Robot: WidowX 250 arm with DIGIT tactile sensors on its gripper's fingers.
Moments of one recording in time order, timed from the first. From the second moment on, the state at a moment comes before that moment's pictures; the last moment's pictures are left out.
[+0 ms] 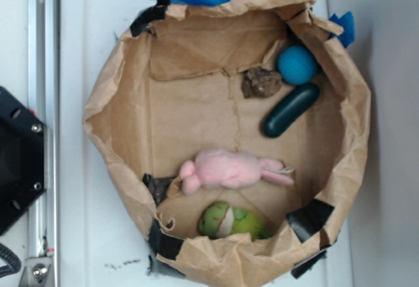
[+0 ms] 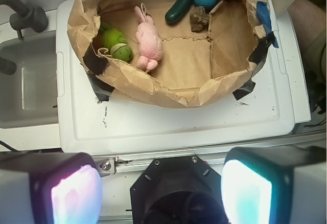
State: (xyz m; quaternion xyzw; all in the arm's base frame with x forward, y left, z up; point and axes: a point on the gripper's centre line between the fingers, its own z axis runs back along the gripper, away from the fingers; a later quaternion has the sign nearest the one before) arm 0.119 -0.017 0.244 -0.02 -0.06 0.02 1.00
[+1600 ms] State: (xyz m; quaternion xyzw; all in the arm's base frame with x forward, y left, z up) arm 0.272 -0.002 0.140 -0.06 -0.10 0.12 0.99
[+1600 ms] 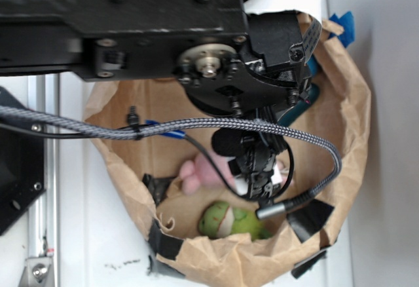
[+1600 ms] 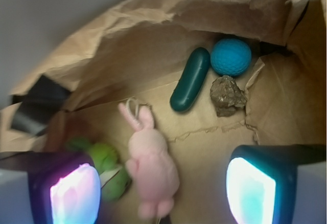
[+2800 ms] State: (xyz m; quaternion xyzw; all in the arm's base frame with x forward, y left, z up) arm 0.289 0.012 0.076 -0.04 -0.13 0.23 0.96
